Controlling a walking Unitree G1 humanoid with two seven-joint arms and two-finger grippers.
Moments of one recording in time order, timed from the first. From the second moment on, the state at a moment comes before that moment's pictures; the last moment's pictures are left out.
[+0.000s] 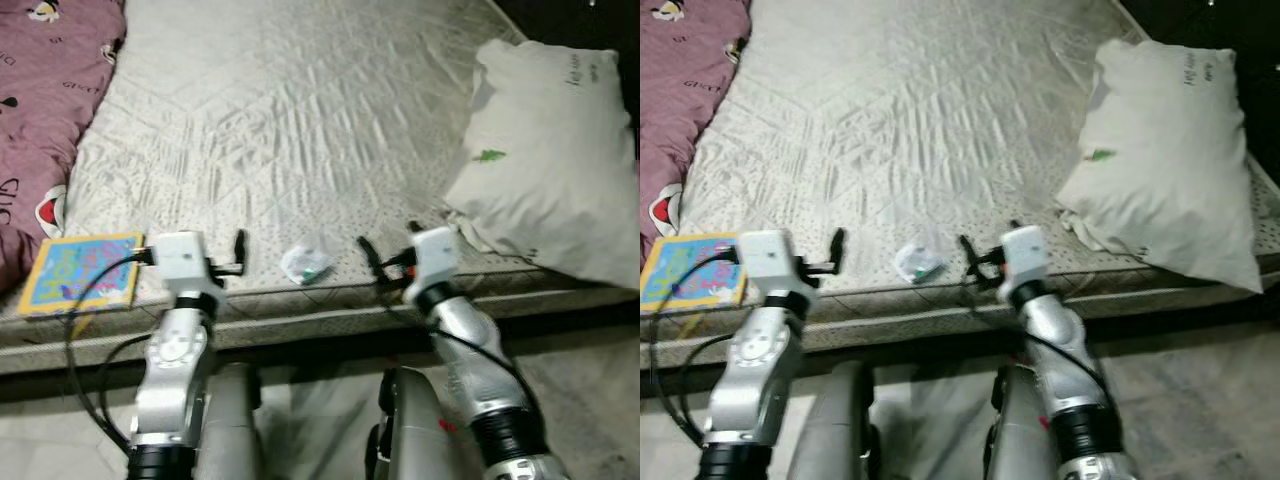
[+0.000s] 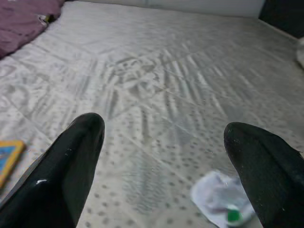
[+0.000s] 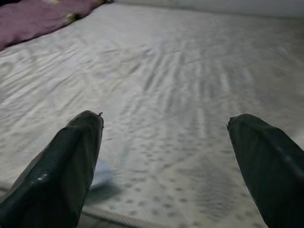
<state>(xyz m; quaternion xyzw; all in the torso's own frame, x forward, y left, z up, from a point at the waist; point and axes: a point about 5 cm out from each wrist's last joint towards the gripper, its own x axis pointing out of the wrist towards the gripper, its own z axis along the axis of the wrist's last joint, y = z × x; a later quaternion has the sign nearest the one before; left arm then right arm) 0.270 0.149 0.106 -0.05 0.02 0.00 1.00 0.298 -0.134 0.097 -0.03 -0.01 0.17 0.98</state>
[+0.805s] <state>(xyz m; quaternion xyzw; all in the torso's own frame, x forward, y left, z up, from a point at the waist) 0.269 0.174 0.121 -0.03 -0.01 0.07 1.00 0.309 -0.116 0.093 -0.03 0.02 0.22 0.97</state>
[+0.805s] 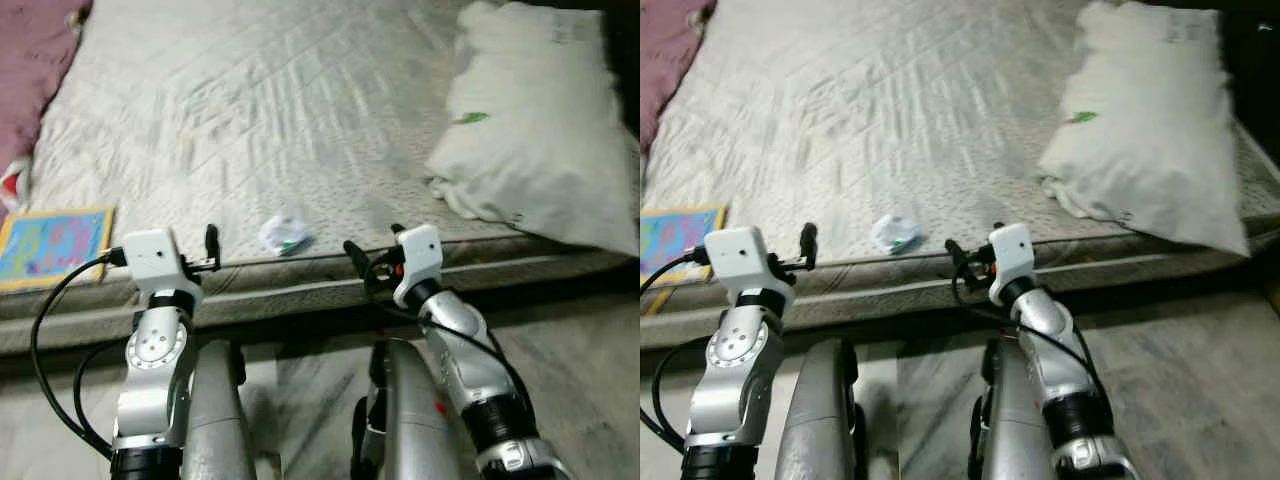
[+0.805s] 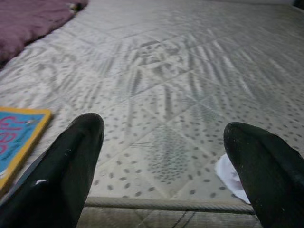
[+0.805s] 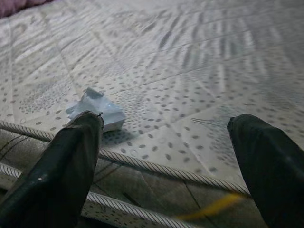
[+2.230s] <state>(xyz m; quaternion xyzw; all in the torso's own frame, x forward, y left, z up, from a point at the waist) 0.263 0.172 0.131 -0.03 0.00 0.08 1.00 0.343 -0.069 0.099 -0.01 0.00 0.25 0.97</state>
